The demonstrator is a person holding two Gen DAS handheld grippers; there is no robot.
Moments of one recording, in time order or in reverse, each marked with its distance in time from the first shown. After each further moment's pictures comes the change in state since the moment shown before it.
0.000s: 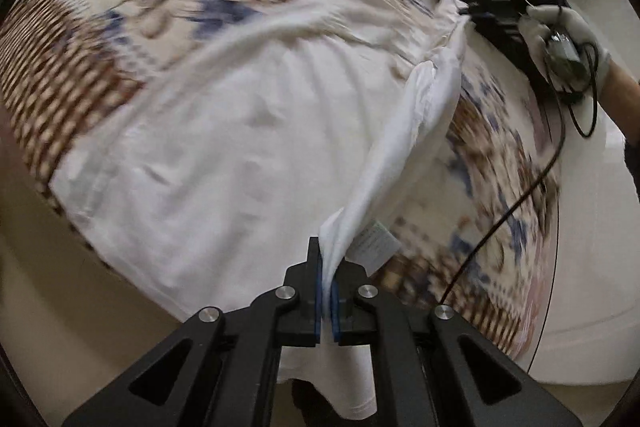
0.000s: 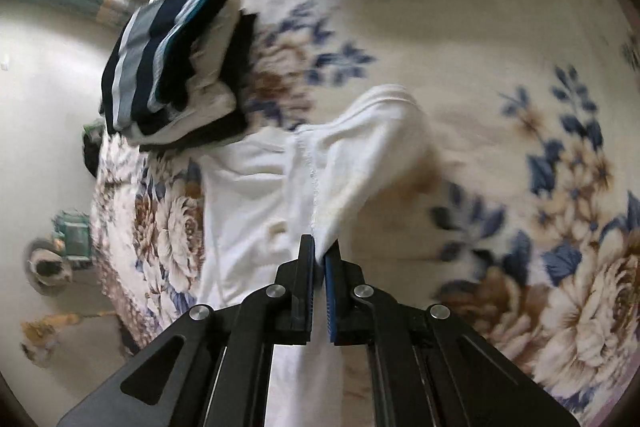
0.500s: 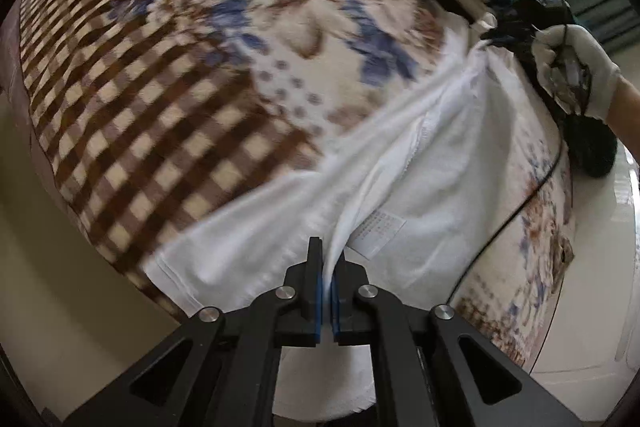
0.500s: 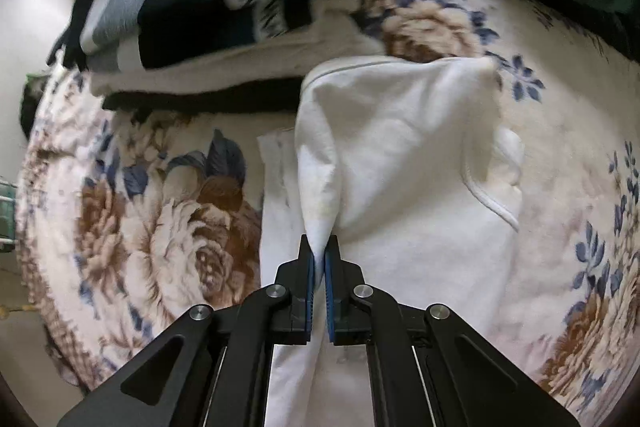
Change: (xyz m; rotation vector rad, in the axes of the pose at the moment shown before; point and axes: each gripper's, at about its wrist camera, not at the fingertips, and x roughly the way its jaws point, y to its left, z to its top) left arm 0.018 0.164 0.066 -0.165 0.047 -0.022; right arm 0.146 0.174 0.005 -0.110 0.010 -0.296
